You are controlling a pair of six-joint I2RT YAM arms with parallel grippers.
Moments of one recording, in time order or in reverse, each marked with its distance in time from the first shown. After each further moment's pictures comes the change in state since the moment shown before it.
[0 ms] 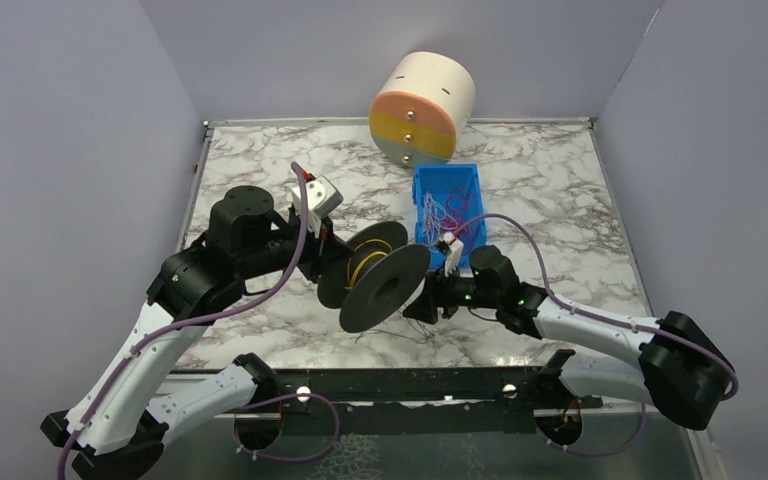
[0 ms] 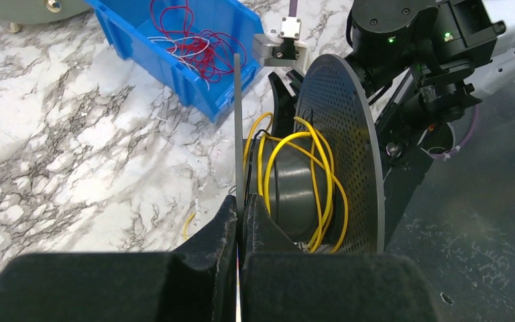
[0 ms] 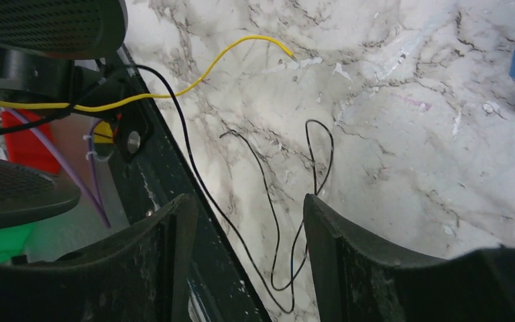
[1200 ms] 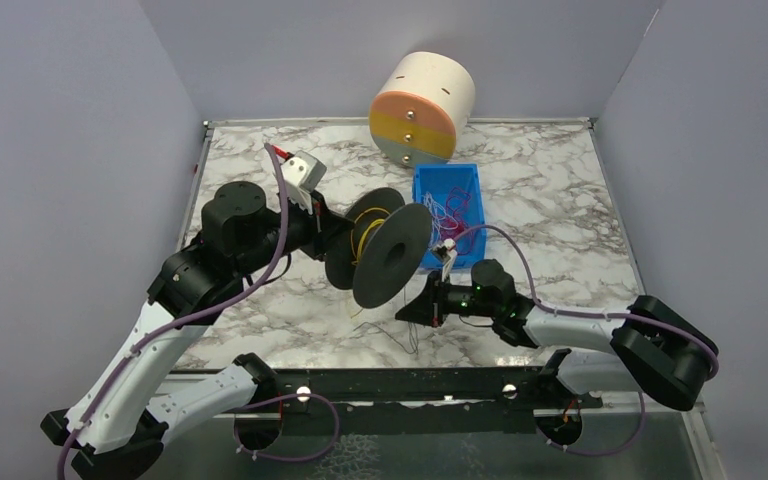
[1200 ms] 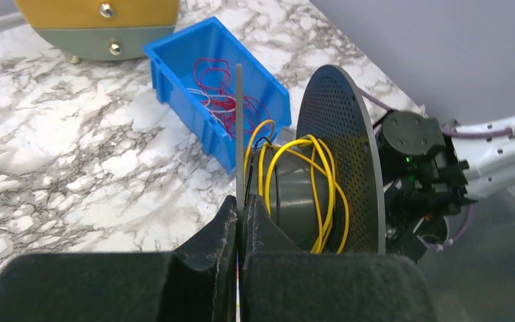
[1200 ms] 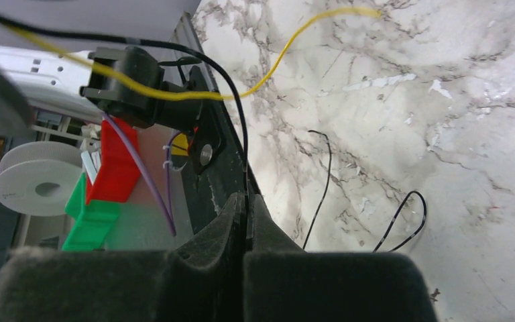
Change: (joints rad) left arm -0.004 0.005 0.002 0.143 -0.148 -0.159; right arm 0.047 0.140 -0.127 0.490 -0.091 0.253
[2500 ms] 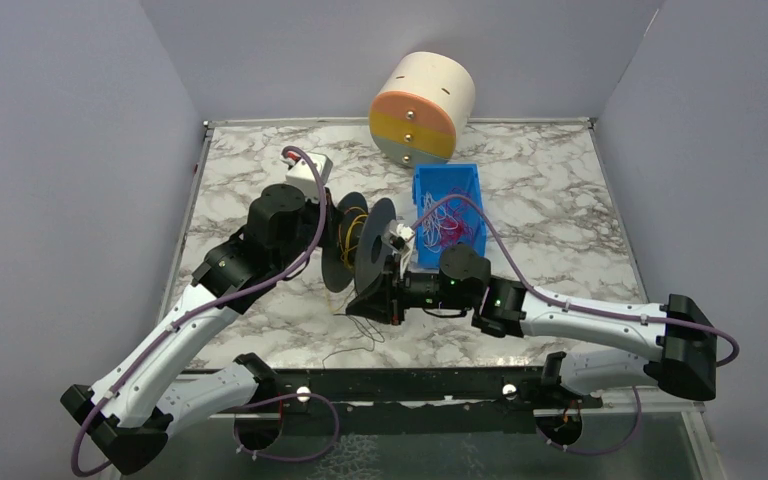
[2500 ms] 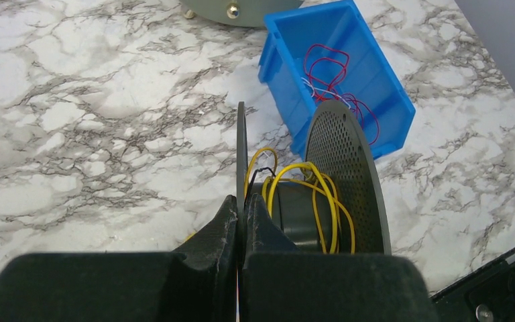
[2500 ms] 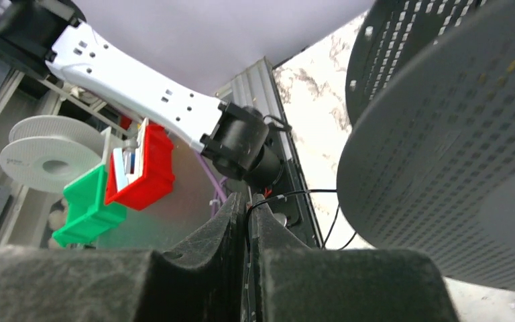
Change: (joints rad) left arm -0.001 0.060 -0.186 0.153 -0.383 -0.062; right arm 0.336 -0.045 0.484 -0.359 0.198 -0.213
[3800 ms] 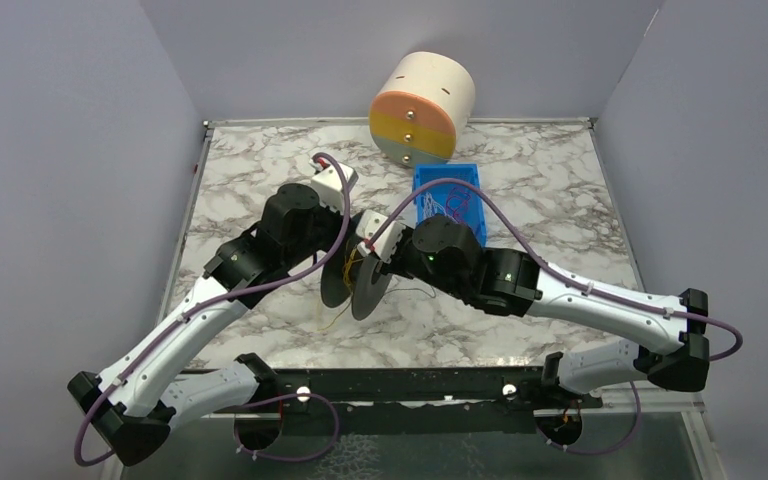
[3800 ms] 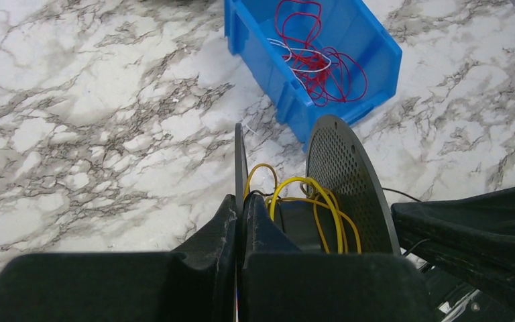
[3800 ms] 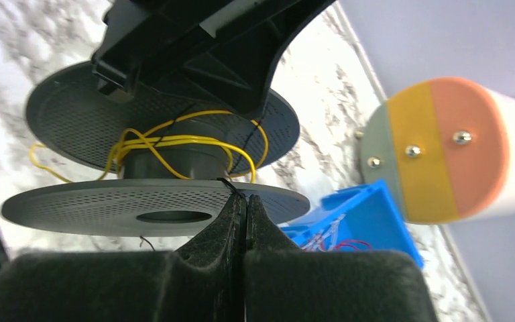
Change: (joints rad) left arm -0.027 0.042 -0.007 -0.034 0.135 0.137; right arm 0.038 0.074 0.499 -0.711 0.633 -0.898
